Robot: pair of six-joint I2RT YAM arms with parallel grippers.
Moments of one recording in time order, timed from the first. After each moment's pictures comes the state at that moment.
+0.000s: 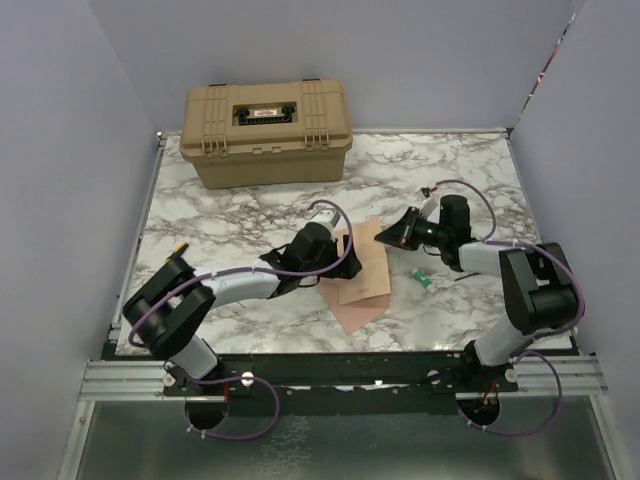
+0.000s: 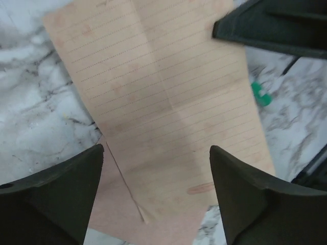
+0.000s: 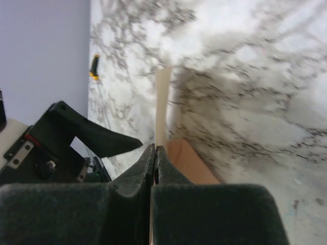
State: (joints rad) left arm -0.83 1.61 0.74 0.25 0.03 -0.66; right arm 0.17 1.67 0.64 0.47 -0.77 0.74
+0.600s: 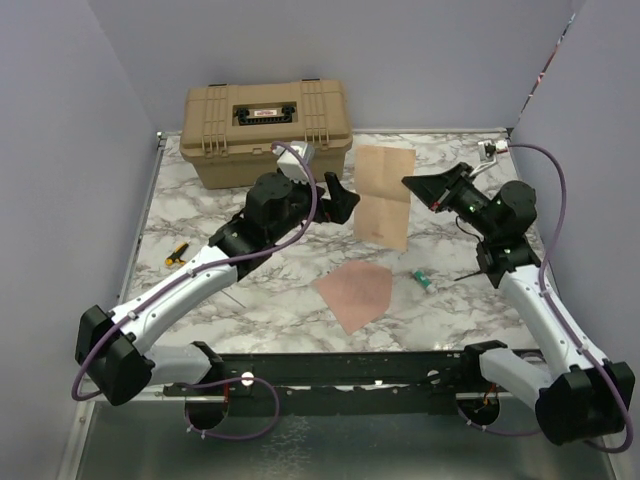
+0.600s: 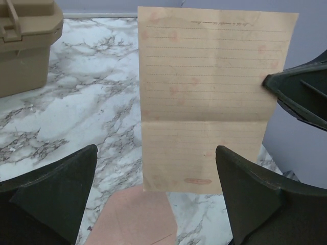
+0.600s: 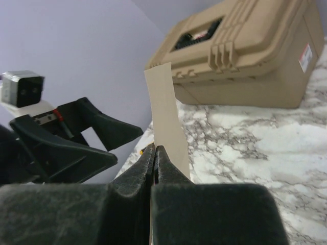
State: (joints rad) left arm -0.74 1.24 1.05 0.03 -0.04 -0.48; right arm 0.17 1.05 0.79 0.35 -0.58 0.76
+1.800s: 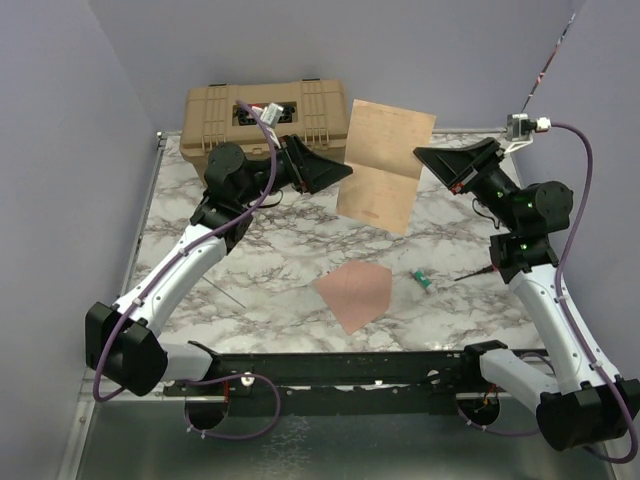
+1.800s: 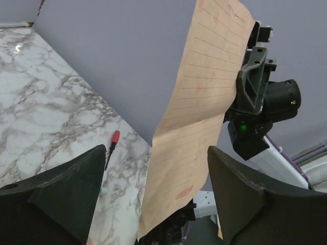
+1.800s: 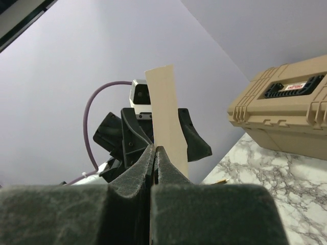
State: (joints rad) left arm -0.47 1.31 1.17 0.32 0.66 -0.88; right arm 0.17 0.99 0.96 0.52 -0.63 1.09
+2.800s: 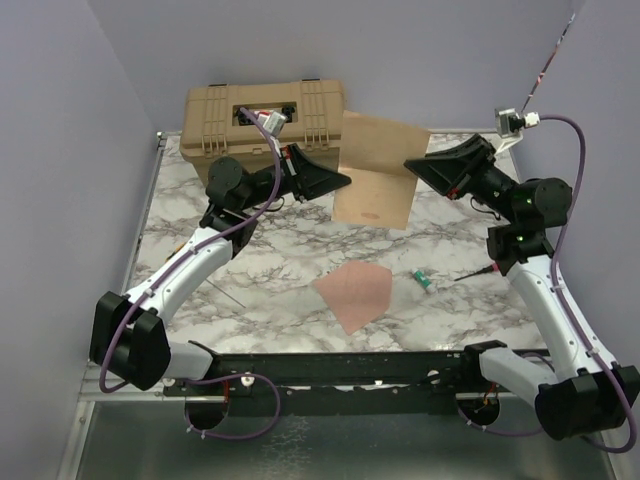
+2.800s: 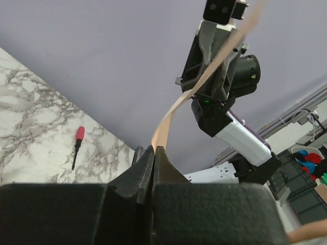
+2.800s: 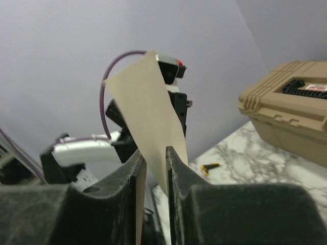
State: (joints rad) left arm -0.47 1.34 1.06 0.68 0.80 -1.09; right arm 0.17 1.05 0.98 0.68 -0.80 1.09
